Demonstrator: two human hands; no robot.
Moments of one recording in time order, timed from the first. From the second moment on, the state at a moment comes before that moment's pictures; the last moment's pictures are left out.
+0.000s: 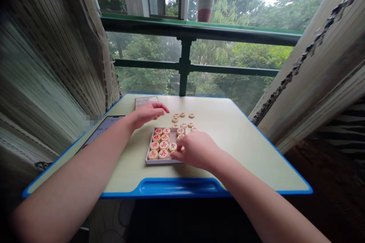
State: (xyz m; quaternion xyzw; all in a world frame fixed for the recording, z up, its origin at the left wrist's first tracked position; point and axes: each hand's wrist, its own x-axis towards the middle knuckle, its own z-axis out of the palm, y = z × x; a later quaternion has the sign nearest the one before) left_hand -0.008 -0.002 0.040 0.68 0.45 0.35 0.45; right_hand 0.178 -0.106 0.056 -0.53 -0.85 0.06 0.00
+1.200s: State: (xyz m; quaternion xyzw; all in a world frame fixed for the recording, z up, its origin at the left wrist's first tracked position) left_hand -0.009 -0.005 0.046 0.67 0.45 0.36 0.46; right_hand 0.154 -0.104 0.066 -0.59 -0.80 0.10 -0.05
